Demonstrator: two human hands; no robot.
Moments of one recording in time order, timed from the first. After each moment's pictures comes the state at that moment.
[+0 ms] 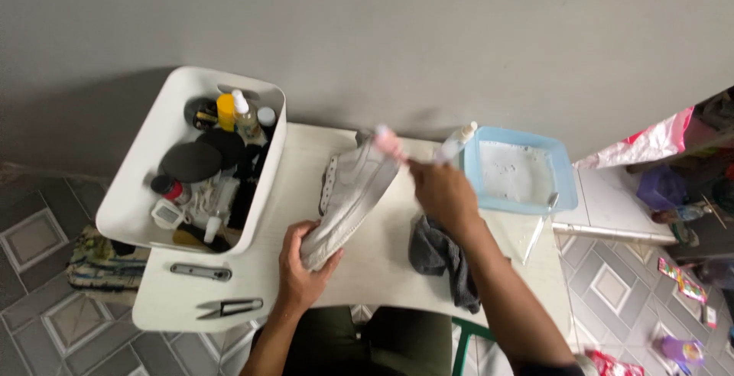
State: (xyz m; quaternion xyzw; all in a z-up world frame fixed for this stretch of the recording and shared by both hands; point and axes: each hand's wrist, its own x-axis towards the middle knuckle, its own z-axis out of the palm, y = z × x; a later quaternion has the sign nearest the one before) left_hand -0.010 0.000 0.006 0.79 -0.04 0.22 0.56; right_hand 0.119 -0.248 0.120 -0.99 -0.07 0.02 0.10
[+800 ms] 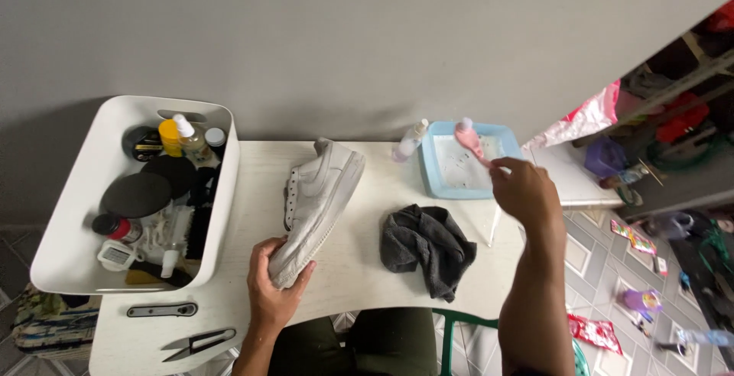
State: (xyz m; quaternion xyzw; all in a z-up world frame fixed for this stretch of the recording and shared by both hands) left_hand -0.003 -0.006 0.007 0.80 -0.06 0.23 0.56; right_hand 0.088 -0.373 0.211 -0.97 0.18 0.06 0.13
